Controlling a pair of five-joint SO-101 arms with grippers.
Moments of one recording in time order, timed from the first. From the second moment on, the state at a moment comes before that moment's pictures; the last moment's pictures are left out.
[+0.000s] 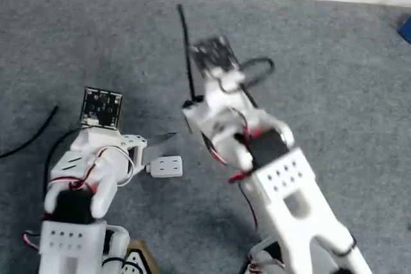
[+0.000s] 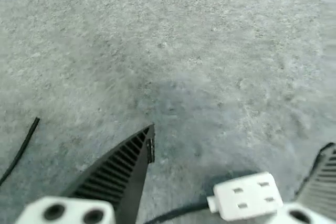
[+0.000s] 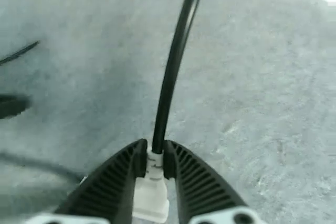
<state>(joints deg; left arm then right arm) -0.8 -76.4 61.8 59.7 -4.5 -36.0 -39.1 33.6 49.5 1.1</state>
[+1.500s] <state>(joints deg) 12.3 -76.0 64.9 57.6 -11.2 -44.8 -51.9 29.1 77.5 7.2</state>
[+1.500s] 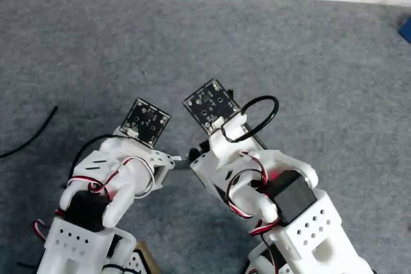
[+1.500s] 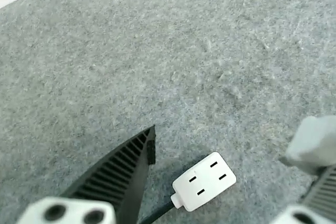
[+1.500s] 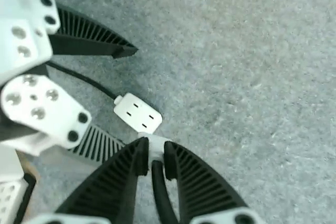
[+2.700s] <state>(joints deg) -28.7 -76.4 71.5 52.4 -13.5 -53.8 -24.4 26.3 65.5 36.5</state>
